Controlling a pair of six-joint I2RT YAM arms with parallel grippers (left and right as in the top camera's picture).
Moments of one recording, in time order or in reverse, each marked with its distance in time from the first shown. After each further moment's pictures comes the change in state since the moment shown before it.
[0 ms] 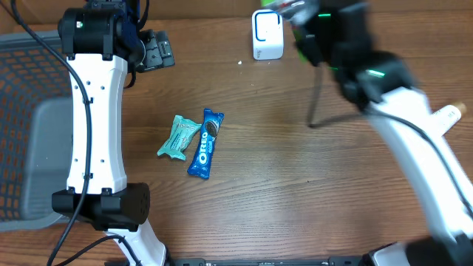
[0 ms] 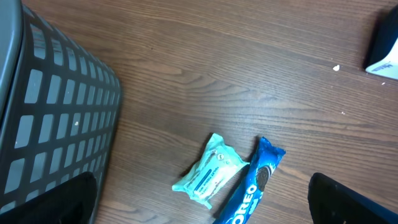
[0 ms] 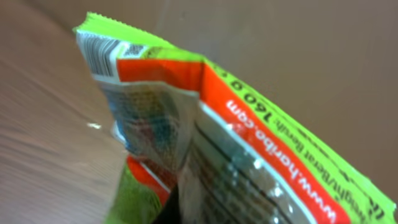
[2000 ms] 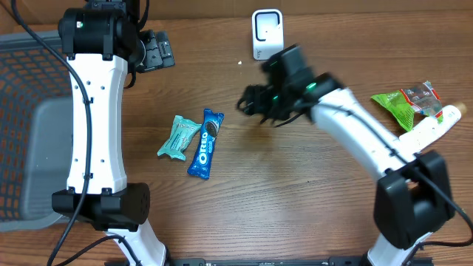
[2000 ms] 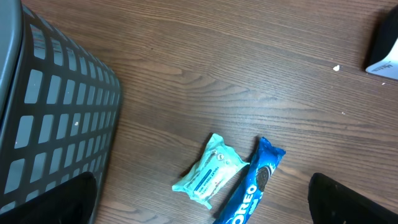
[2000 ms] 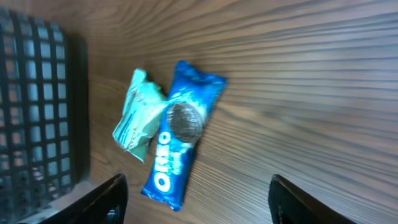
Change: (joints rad) left arm 0.000 0.000 0.000 0.001 0.000 0.000; right arm 0.202 0.273 -0.267 0.066 -0.515 0.939
